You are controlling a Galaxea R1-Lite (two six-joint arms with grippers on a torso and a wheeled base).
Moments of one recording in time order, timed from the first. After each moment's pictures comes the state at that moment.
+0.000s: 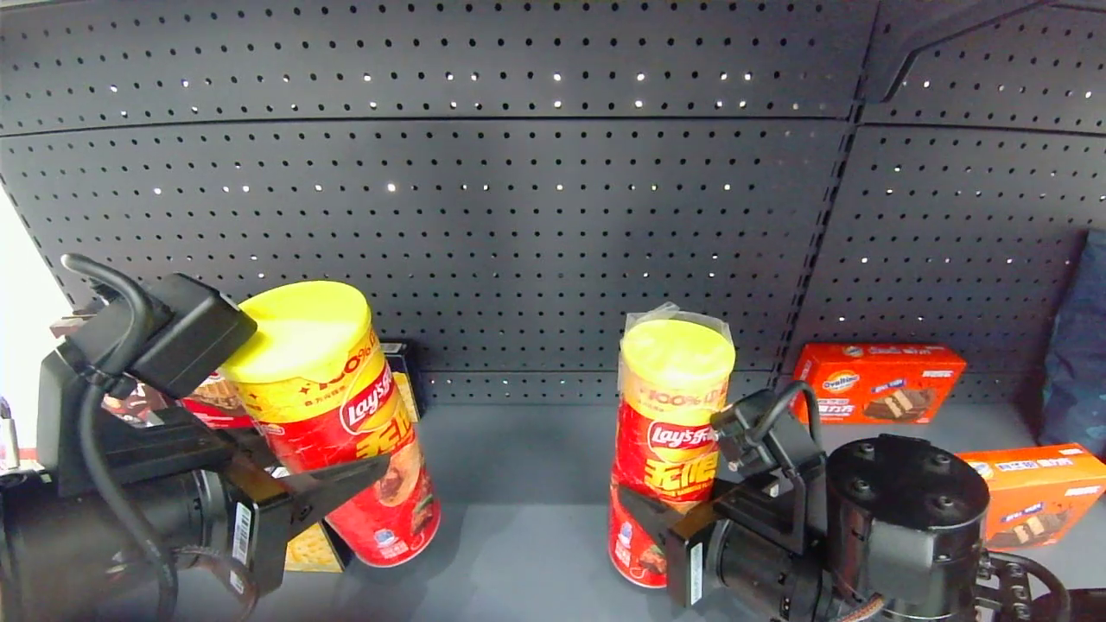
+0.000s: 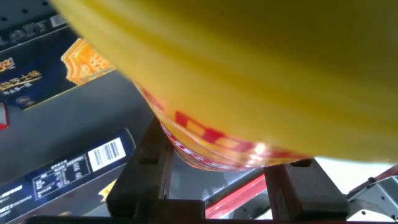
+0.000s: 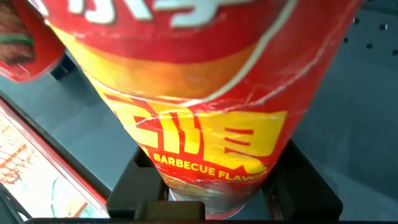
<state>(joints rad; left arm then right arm) -0.61 1.18 -0.75 0.02 0.09 -0.06 0.95 1.71 -0.51 -0.95 -0.29 0.21</state>
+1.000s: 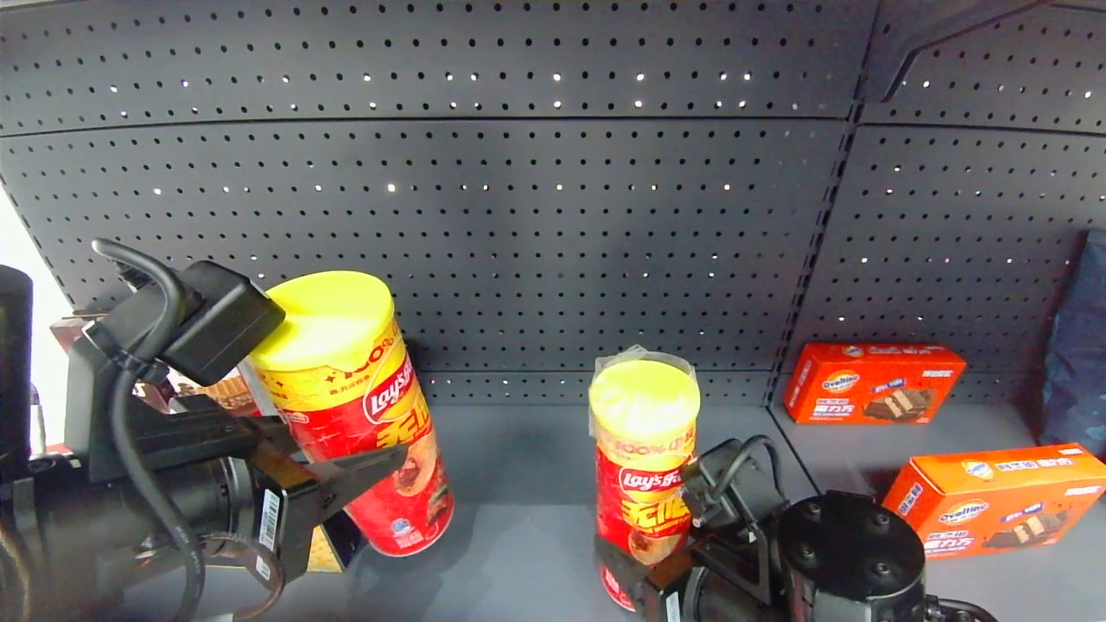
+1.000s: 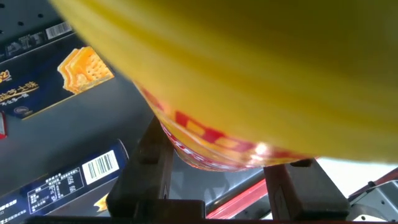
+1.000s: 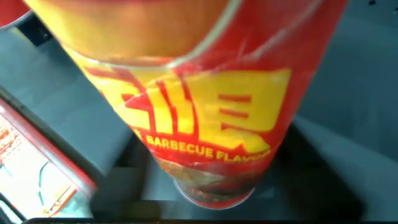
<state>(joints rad) -0.64 1.21 -0.78 0.02 0.12 -0.06 1.01 1.80 -0.46 -1.03 -0.36 0.22</state>
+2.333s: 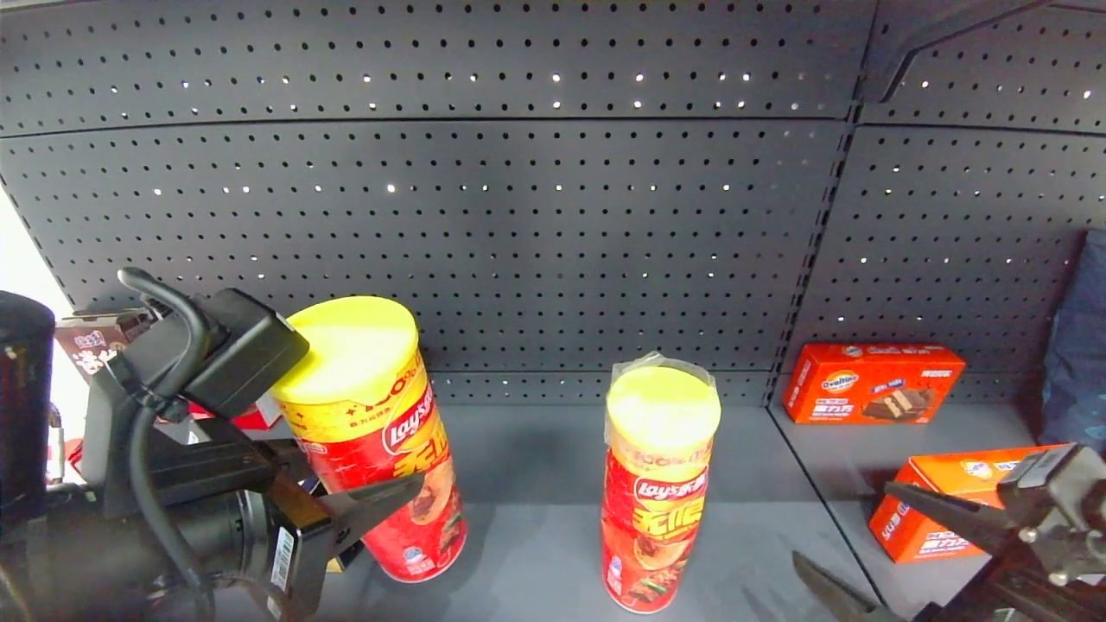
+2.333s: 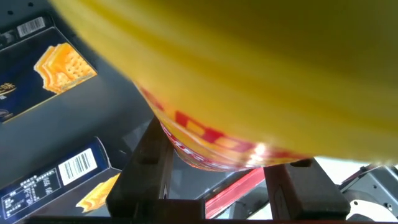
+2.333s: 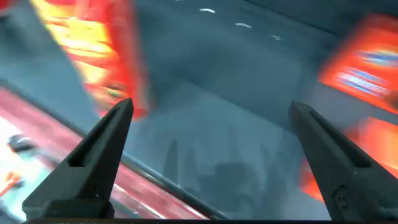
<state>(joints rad) -0.71 1.22 -0.75 0.01 0.13 -0.06 0.94 1.15 -0.27 -0.62 -0.50 0.03</state>
